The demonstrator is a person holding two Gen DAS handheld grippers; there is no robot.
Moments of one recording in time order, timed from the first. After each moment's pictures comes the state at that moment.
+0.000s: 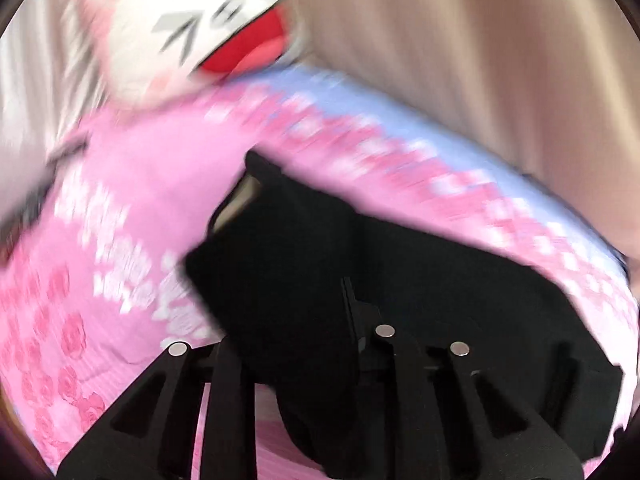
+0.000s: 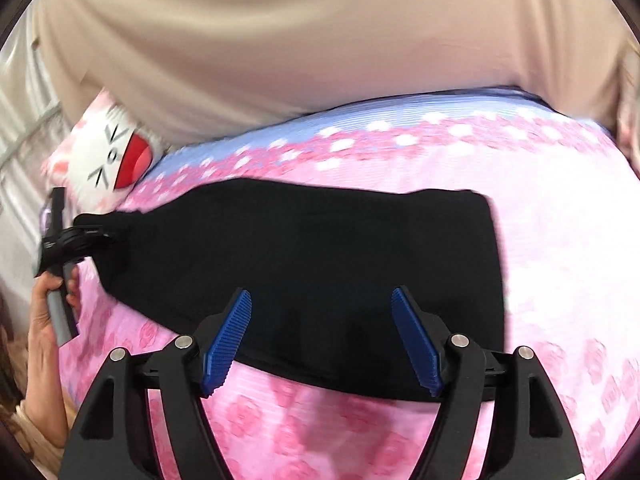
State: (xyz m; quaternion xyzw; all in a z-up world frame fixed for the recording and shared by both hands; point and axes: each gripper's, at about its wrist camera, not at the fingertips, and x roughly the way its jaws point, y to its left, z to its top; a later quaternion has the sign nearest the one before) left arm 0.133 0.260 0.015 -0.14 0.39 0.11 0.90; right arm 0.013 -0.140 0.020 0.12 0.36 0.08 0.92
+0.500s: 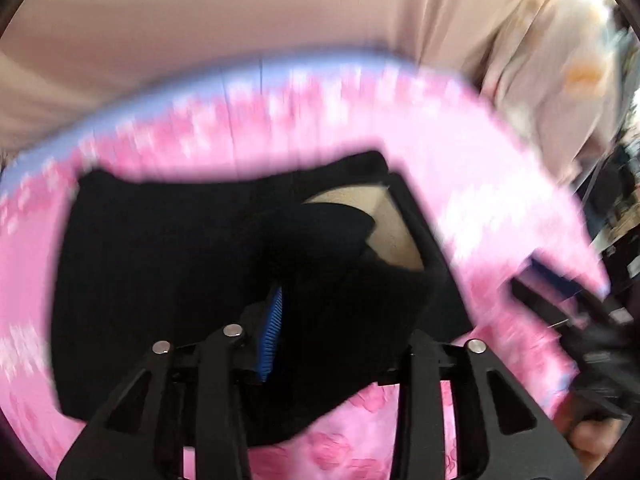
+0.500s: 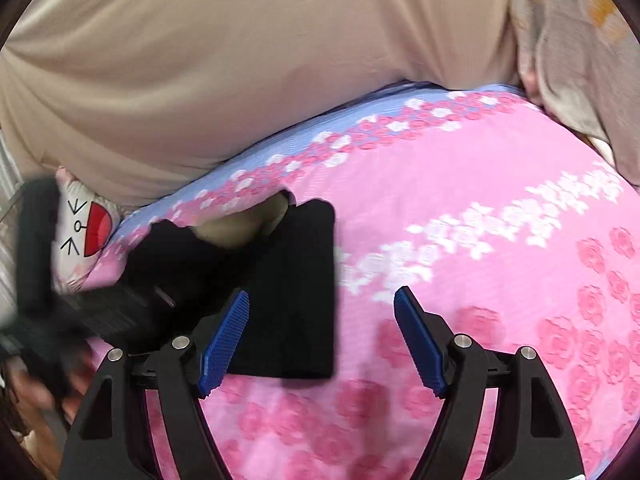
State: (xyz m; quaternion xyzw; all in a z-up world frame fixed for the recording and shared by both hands) left arm 0.078 -0.113 0.004 0.06 0.48 -0.21 0.85; right arm -0.034 -0.250 0.009 0.18 0.33 -0.01 0.93
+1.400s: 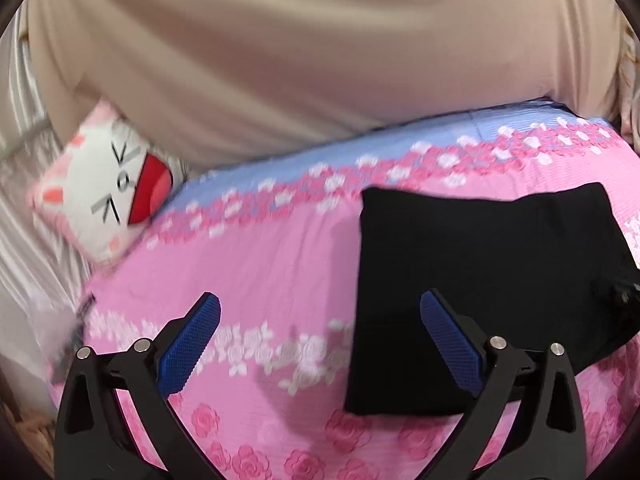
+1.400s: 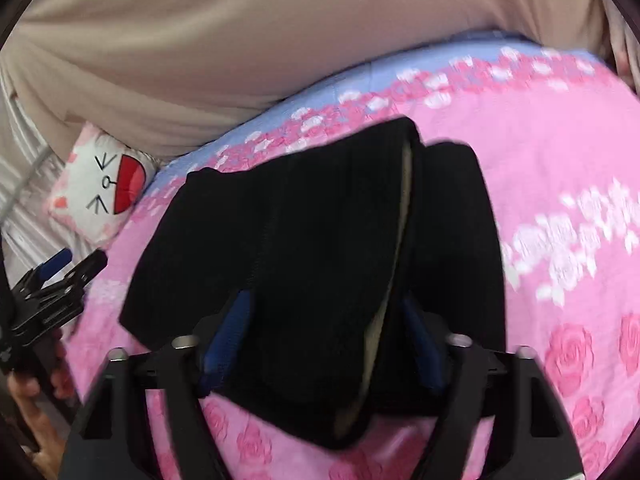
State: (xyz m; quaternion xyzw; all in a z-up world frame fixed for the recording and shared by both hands) left arm 0.074 0.062 0.041 0.12 0.35 0.05 0.93; right arm 0.042 -0.148 -0.014 0.17 0.40 0.11 0.89
